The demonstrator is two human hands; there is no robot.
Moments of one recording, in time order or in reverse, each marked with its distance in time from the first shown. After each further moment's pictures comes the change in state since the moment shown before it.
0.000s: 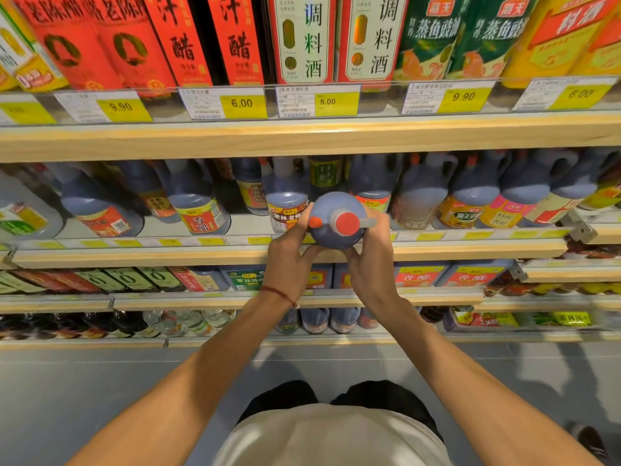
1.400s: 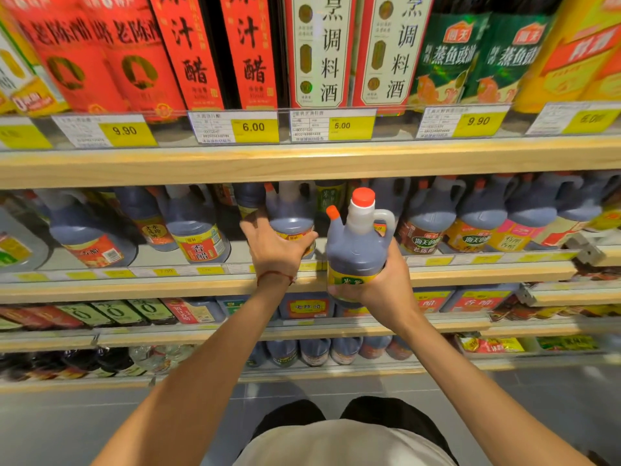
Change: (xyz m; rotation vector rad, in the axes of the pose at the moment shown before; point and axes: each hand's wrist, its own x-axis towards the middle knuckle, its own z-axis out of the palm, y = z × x) left_hand 0.076 -0.052 0.004 0.098 0.314 -0.231; right_hand 0.014 0.011 -0.005 0.208 -0.185 0.175
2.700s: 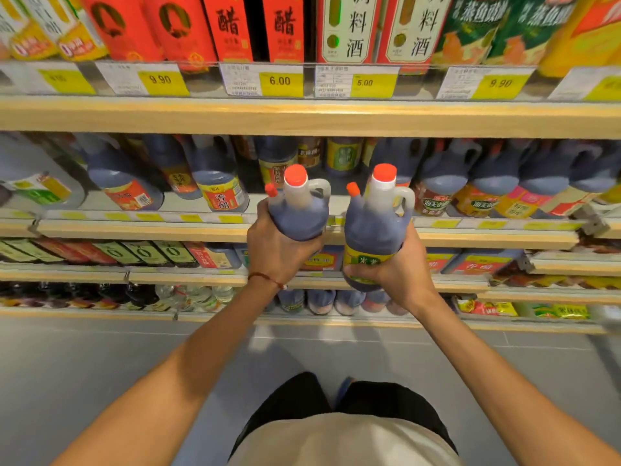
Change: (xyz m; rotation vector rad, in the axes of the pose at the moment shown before) left_hand -0.076 0.021 -0.087 -0.072 -0.112 -0.041; right_hand -0.048 -0.019 -0.014 -0.089 -0.040 0.126
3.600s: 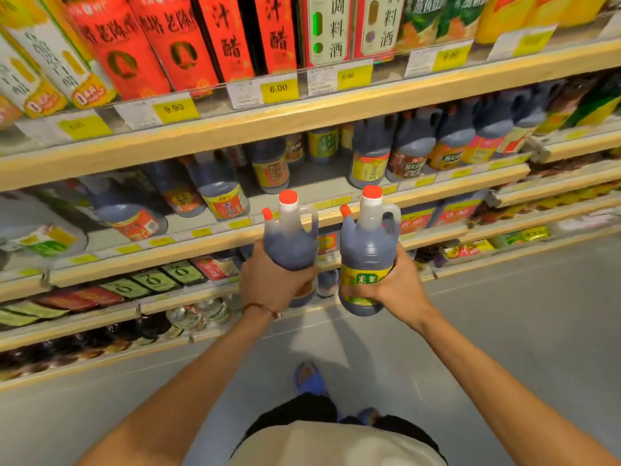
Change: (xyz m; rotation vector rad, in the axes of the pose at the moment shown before) left_hand -0.040 -0.022 -0.093 0.194 -0.272 -0.051; right_hand -0.116 -0.026 0.053 0.127 0.135 0.130
